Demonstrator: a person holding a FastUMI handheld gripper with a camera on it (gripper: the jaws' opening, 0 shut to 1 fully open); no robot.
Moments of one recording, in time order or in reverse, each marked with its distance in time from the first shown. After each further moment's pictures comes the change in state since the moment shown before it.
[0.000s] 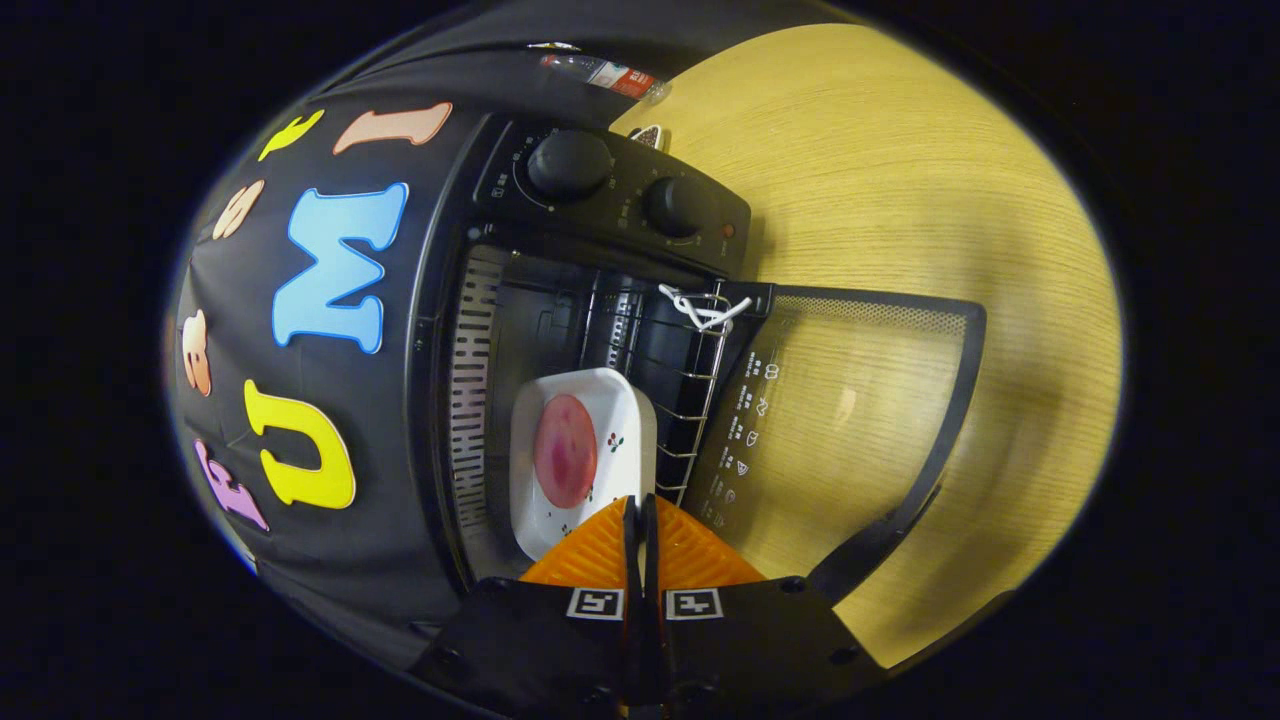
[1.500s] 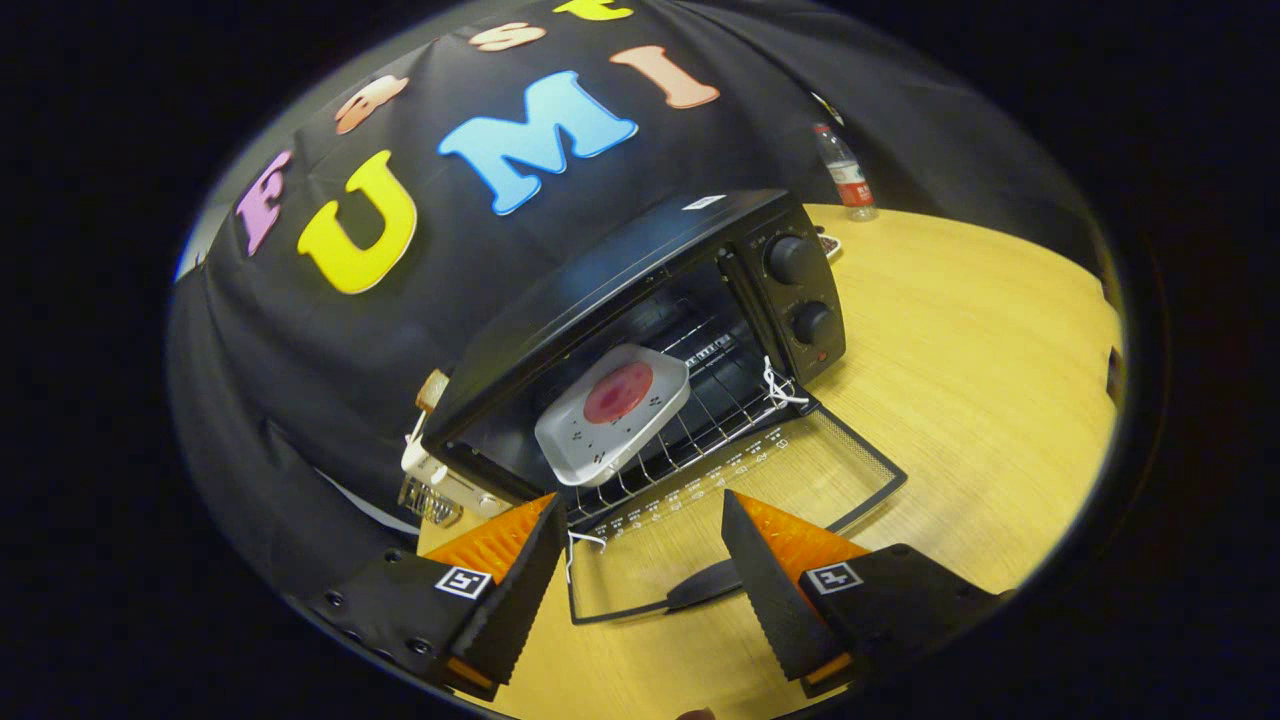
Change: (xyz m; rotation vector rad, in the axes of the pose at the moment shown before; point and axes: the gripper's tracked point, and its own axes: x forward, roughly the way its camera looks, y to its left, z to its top) arm -0.081 -0.011 -0.008 -0.838 -0.063 0.001
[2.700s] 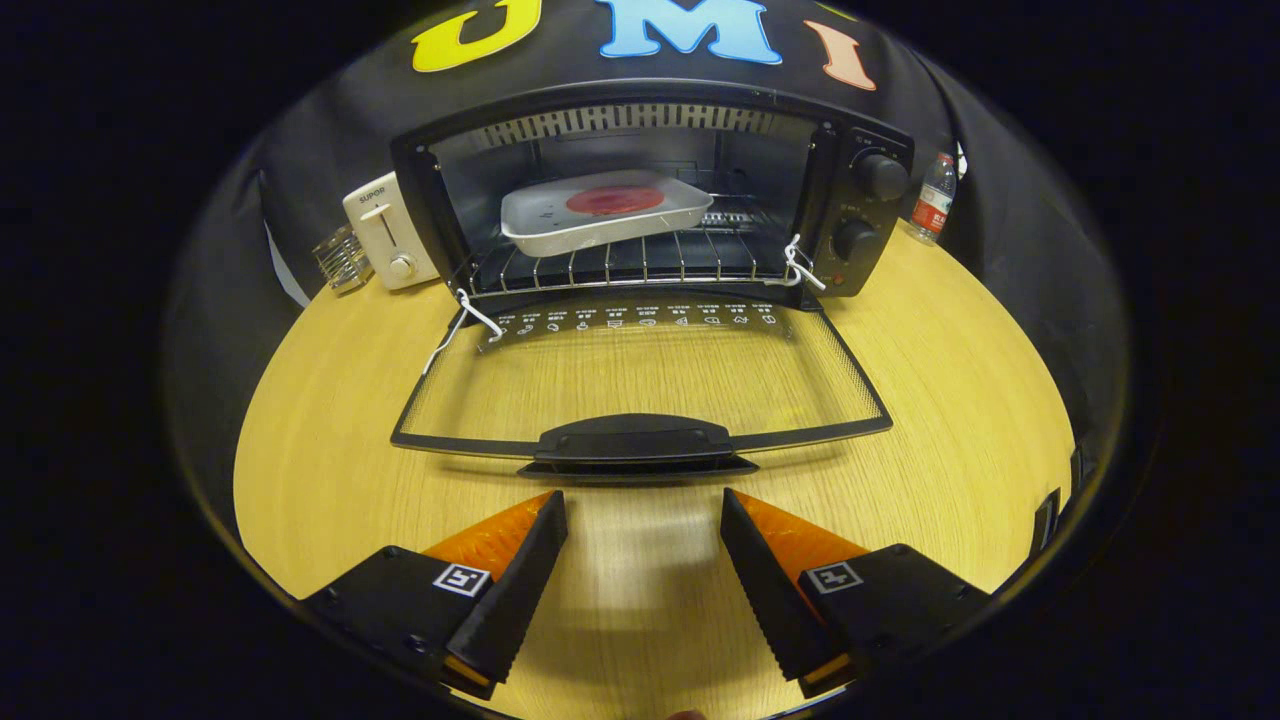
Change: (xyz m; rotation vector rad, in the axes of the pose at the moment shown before) arm 0.013 -0.068 -0.103 -0.469 0.331 -0.203
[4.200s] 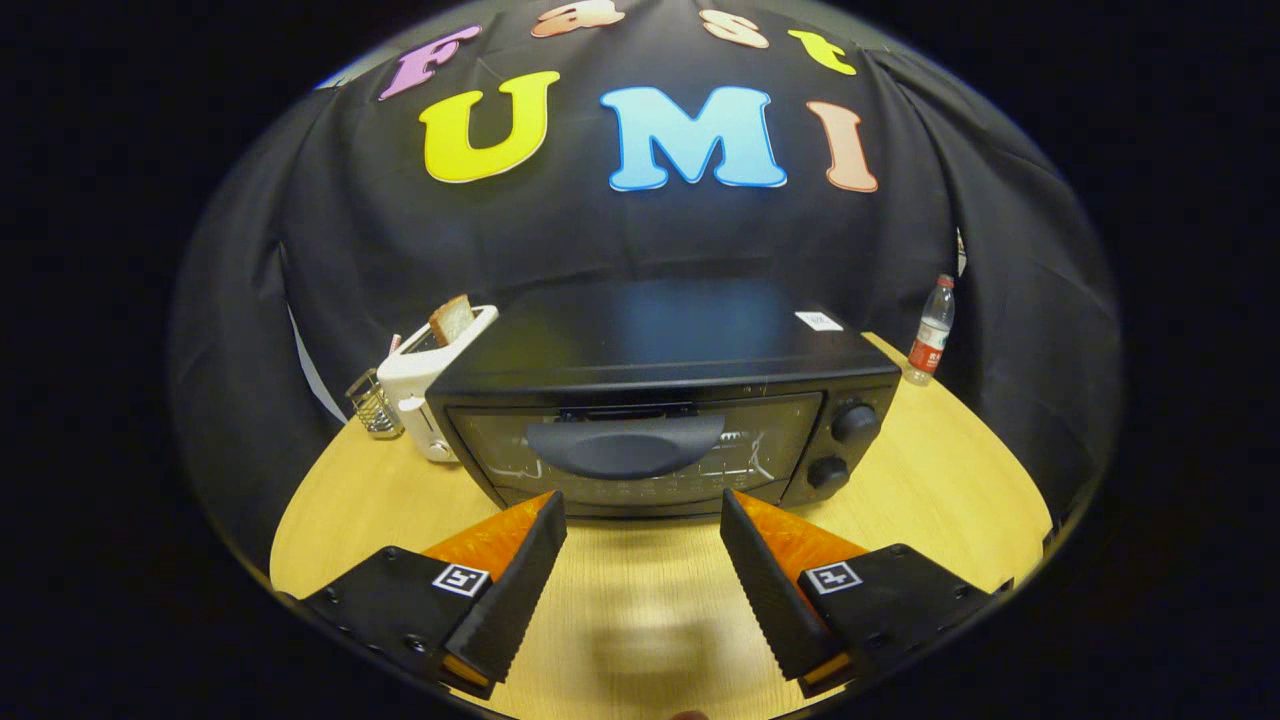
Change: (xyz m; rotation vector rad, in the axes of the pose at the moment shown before) arm -0.084 0.001 0.130 -0.007 -0.427 0.069
